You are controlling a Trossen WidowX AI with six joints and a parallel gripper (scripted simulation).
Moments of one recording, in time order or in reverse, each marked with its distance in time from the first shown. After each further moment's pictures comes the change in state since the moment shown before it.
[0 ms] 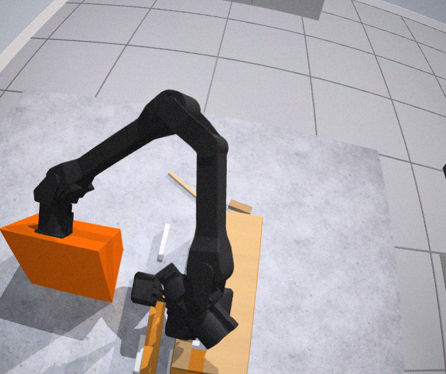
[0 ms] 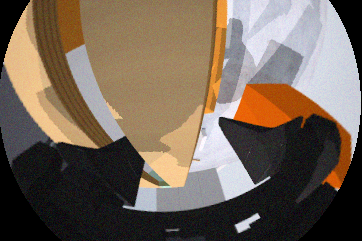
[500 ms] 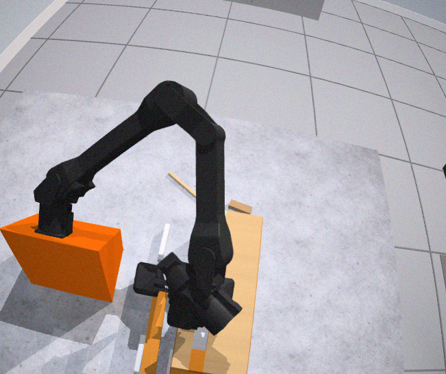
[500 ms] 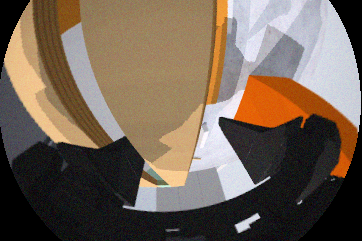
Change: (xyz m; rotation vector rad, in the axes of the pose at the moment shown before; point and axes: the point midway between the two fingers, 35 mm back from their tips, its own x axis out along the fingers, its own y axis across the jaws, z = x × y) arm 0.007 0.000 -0.021 0.001 0.001 0.000
